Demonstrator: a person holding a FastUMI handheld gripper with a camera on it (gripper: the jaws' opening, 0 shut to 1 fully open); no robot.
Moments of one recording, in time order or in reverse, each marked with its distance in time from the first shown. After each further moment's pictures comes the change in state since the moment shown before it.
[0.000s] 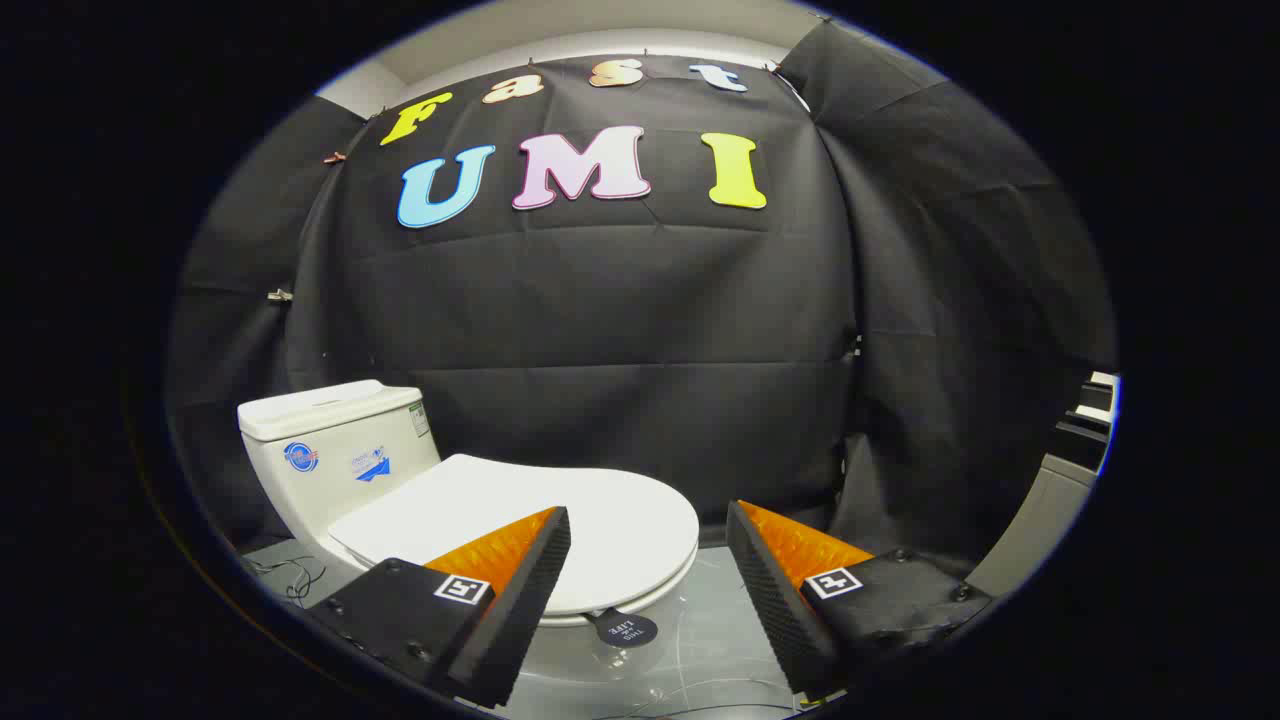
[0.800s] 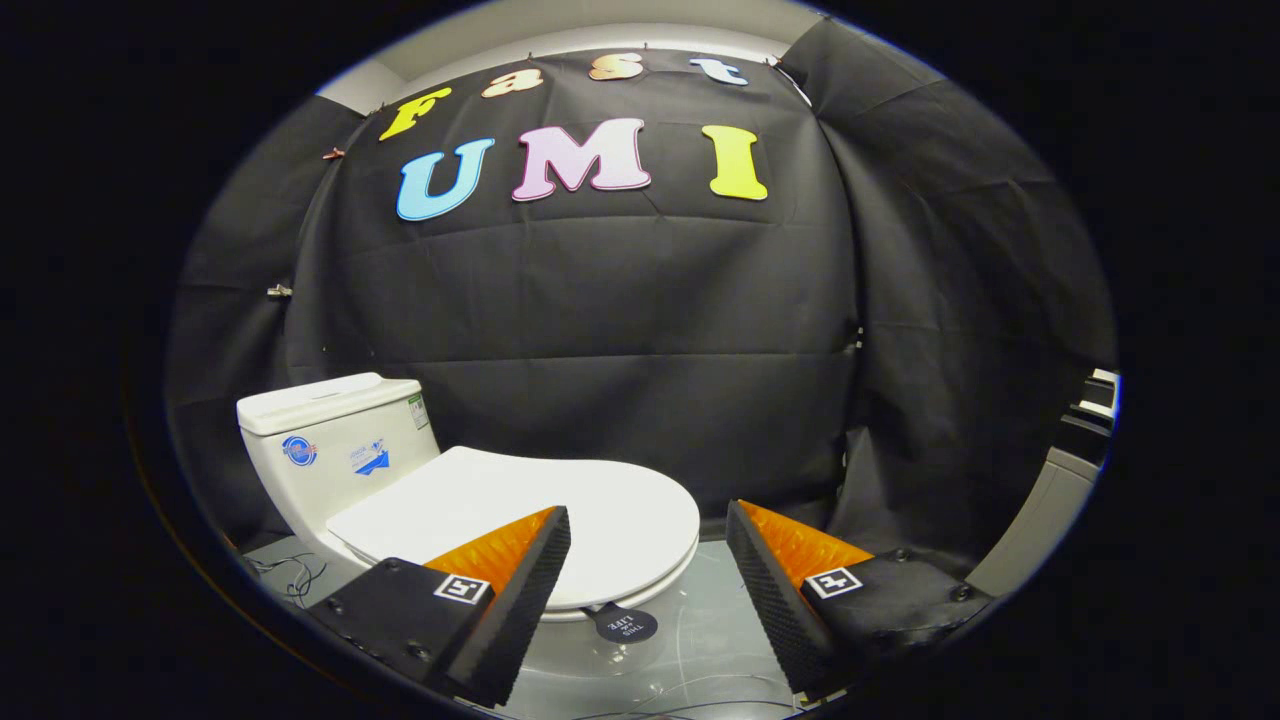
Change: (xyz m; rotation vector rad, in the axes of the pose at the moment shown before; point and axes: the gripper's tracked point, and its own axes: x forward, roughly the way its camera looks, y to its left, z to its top) arm 0.002 -0.002 -0.008 0.005 0.028 0.001
